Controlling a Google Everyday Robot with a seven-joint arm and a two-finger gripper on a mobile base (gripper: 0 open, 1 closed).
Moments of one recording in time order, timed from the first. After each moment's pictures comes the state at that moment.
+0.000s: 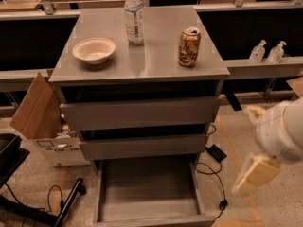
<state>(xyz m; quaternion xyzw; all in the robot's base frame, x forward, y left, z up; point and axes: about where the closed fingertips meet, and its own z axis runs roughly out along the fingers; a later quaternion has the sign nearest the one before) 0.387 -0.199 0.847 -0.57 0.80 0.01 0.21</state>
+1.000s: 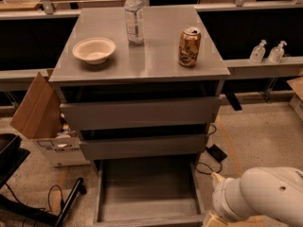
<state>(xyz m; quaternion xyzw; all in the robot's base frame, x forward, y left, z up) 0.353 -0.173 0.599 -0.54 0.82 0.06 0.17</state>
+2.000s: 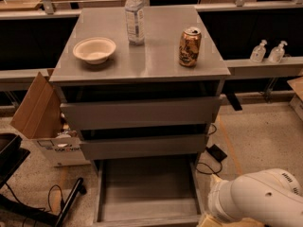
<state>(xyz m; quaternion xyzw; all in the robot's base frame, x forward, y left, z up) 0.356 -0.169 0.576 -0.52 0.84 0.04 0.16</state>
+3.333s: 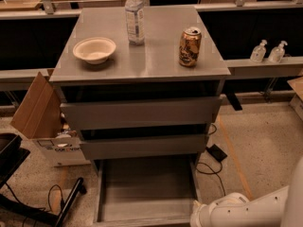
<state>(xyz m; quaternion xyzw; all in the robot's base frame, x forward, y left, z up) 0.357 -0.140 0.367 -0.48 0.86 0.13 0.15</state>
